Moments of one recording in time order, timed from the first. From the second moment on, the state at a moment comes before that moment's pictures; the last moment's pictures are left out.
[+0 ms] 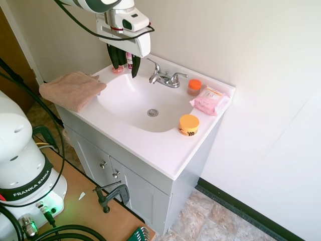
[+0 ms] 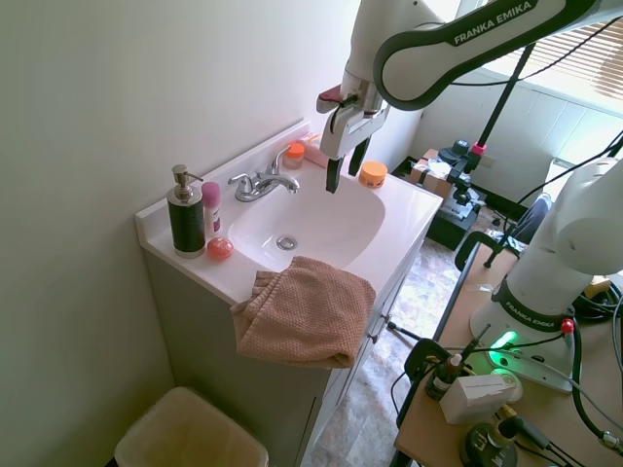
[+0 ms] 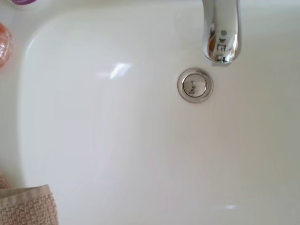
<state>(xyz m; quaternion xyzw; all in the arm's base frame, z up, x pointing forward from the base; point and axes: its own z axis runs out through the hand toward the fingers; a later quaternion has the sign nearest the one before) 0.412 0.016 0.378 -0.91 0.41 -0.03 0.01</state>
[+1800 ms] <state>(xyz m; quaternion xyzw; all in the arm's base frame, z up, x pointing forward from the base) 0.303 0.252 0.305 -0.98 0.20 -0.03 -0.04</state>
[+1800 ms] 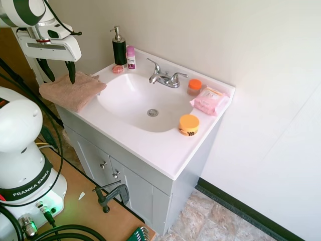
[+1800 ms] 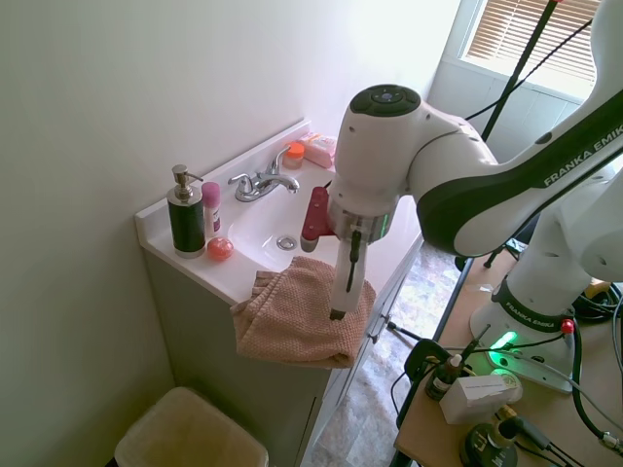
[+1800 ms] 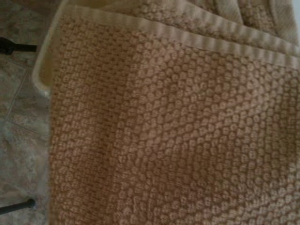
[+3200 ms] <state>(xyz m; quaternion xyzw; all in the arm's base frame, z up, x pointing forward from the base) 0.337 0.243 0.250 -0.98 0.21 -0.02 -0.06</state>
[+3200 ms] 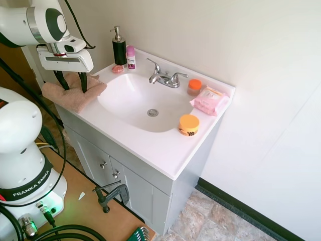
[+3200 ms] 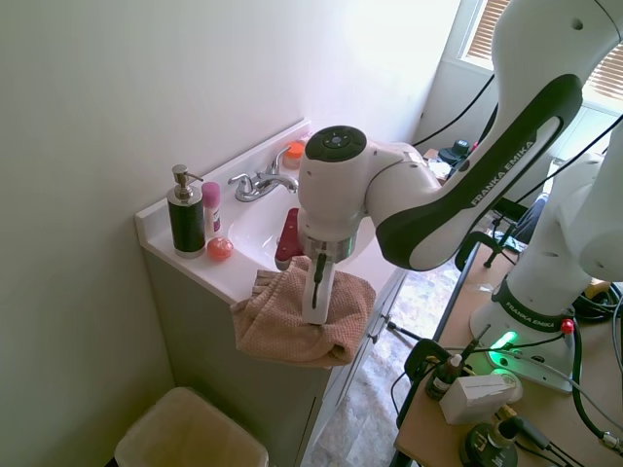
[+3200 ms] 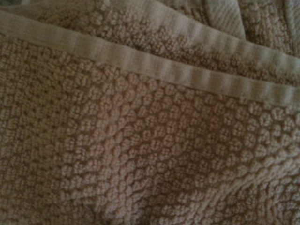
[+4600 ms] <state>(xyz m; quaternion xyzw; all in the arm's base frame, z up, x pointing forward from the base) 0.400 0.187 0.247 -0.96 0.28 -0.03 -0.07</state>
